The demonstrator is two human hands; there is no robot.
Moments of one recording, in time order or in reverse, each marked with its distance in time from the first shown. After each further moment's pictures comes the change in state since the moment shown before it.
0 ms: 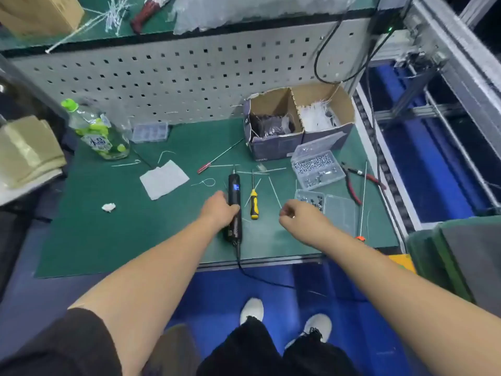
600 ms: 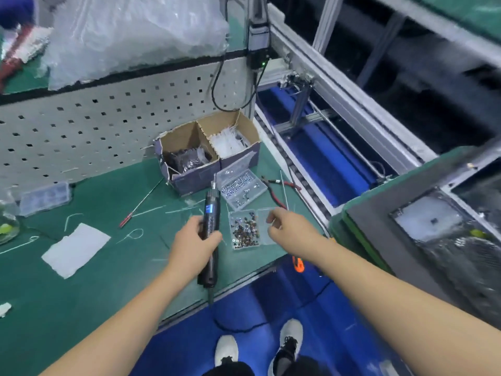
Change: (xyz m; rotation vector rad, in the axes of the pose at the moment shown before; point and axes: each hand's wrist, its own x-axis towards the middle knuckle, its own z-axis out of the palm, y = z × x) left_hand -0.062 0.071 0.008 -0.349 -0.025 0.396; right_hand -0.062 0.041 -0.069 0.004 0.194 0.220
